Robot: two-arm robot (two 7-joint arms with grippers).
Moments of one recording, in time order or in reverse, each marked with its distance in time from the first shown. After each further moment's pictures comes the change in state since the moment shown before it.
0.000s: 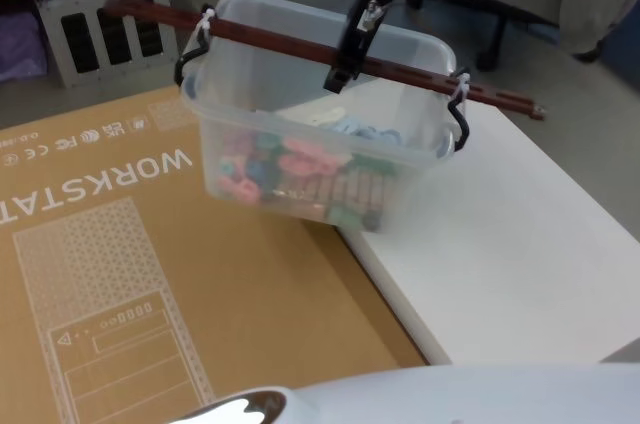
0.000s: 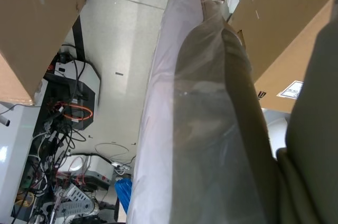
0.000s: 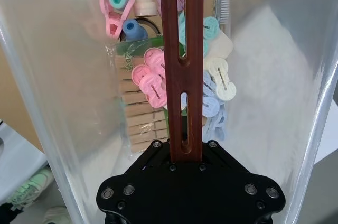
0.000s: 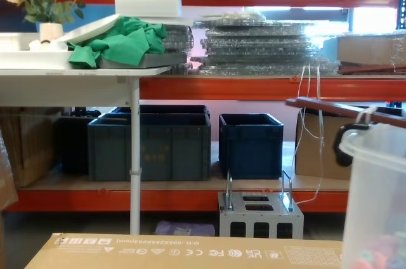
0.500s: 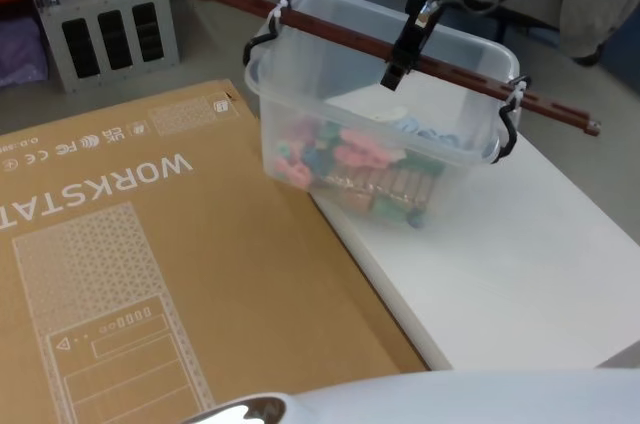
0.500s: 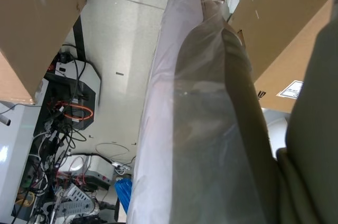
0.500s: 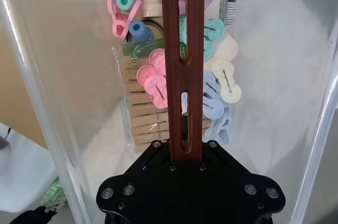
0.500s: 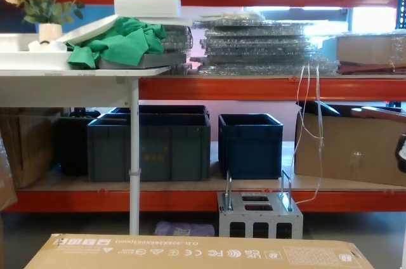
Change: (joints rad) left arm 0.000 0.000 0.000 0.000 0.000 0.000 0.000; right arm -0.042 0.093 0.041 0.043 0.035 0.057 0.023
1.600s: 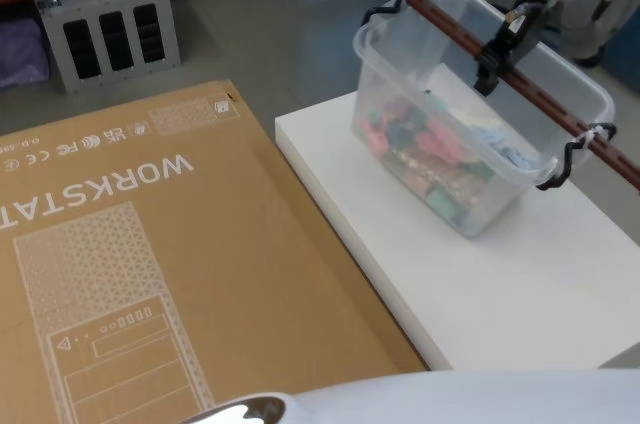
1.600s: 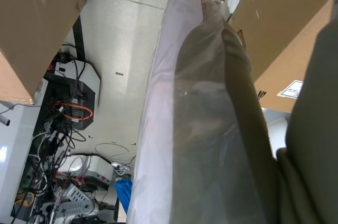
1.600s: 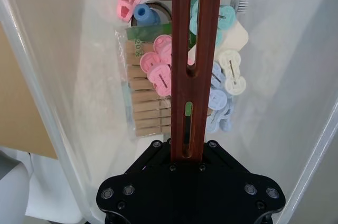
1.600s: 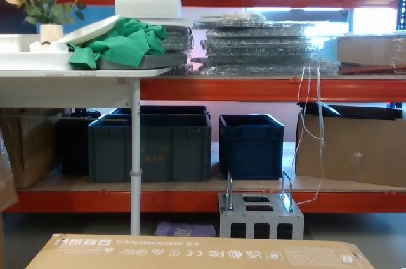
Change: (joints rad) left arm 0.000 0.000 0.000 0.000 0.000 0.000 0.000; right arm -0.113 0.147 0.066 0.091 0.041 0.158 -0.005
